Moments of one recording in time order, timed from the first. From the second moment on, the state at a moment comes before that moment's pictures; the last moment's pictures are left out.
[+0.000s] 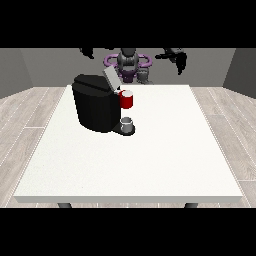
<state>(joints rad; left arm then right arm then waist) -0.44 0.01 0.27 -0.99 -0.12 -0.28 -0.18 -0.30 -0.17 -0.03 -1.42 -0.05 0.03 0.06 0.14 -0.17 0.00</state>
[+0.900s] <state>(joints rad) -0.26 0.03 0.17 -1.33 -0.02 -0.25 -0.07 -0.48 -0.17 -0.10 -1.17 -0.04 0.06 -0.04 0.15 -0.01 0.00</state>
